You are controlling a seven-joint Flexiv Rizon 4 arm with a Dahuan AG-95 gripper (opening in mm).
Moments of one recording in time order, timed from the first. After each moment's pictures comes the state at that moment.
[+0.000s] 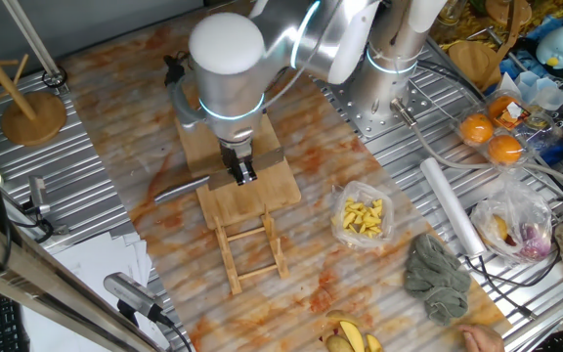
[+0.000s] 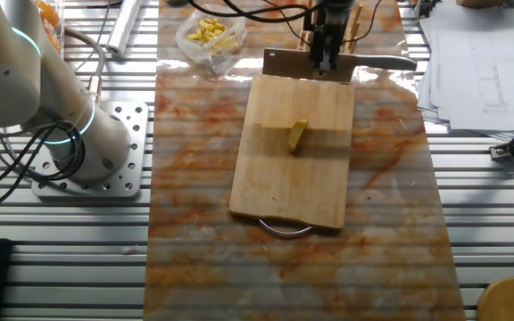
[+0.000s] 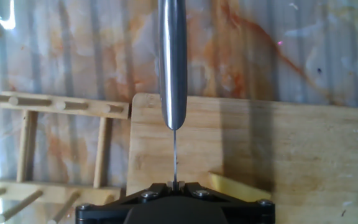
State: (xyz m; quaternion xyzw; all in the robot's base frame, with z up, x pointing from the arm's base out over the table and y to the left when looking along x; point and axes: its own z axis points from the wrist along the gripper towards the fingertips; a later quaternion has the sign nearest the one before) arm 0.479 0.114 0.125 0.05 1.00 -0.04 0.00
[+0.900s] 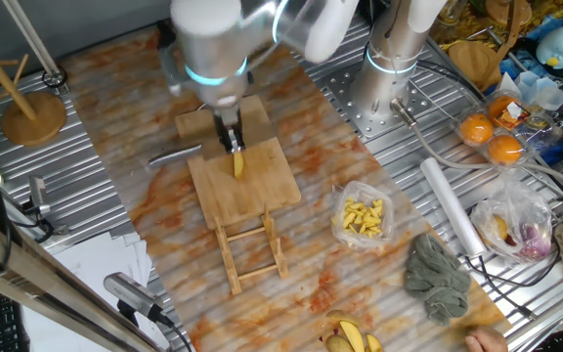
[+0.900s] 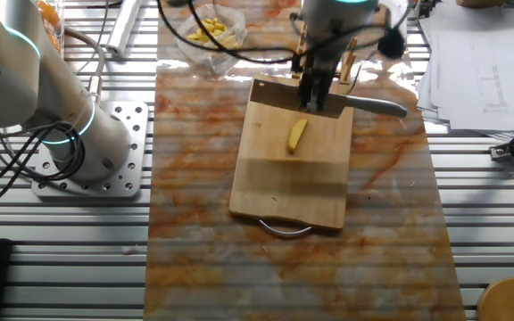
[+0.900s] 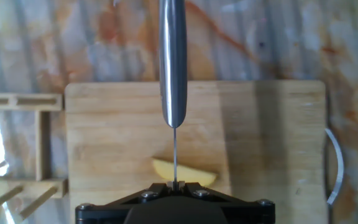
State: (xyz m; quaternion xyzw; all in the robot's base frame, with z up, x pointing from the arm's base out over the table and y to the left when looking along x) arm 0.453 0.042 0.115 0.06 1.00 0.00 -0.02
